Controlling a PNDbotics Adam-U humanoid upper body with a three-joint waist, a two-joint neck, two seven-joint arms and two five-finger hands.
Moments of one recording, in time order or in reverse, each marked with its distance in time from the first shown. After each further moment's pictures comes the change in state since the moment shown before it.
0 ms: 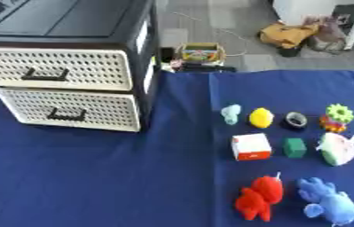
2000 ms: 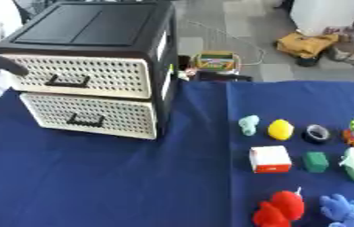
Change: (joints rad) left arm -0.427 -0.105 -0.320 0.261 -0.160 0.126 -0.126; right arm -0.004 0.028 0.007 0.000 -0.026 0.007 0.021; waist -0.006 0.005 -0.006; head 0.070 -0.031
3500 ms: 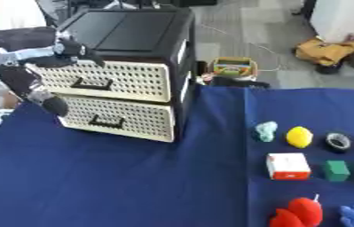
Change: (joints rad) left arm -0.283 -0.275 -0.109 0.353 -0.362 0.000 0.000; right arm 0.010 0.034 0.005 0.000 -0.024 0.011 -0.003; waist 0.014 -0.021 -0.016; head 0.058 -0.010
